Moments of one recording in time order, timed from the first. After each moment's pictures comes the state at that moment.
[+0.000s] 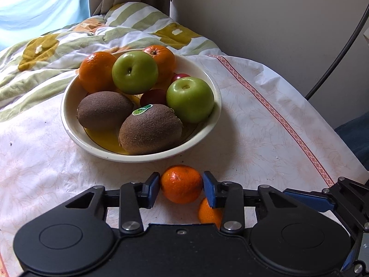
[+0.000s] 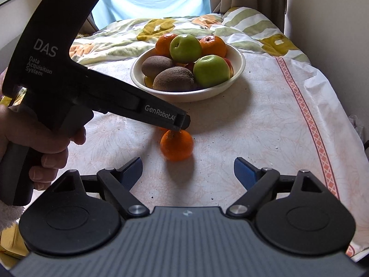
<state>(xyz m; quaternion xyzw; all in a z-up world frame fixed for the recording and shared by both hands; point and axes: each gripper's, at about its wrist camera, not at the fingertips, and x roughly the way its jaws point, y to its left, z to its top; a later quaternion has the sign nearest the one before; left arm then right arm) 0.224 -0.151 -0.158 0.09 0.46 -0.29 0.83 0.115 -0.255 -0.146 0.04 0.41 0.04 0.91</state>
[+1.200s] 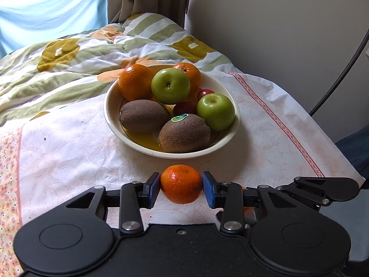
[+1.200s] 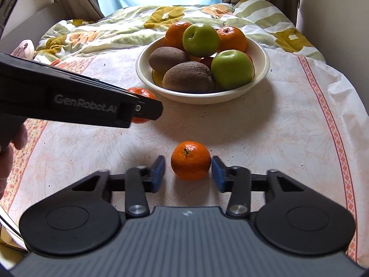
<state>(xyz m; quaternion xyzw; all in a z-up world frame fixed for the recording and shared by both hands) 0.215 -0.108 -0.131 0.07 0.44 -0.27 0.85 0.154 -0.238 -0.159 0.03 0.44 0.06 0.90</state>
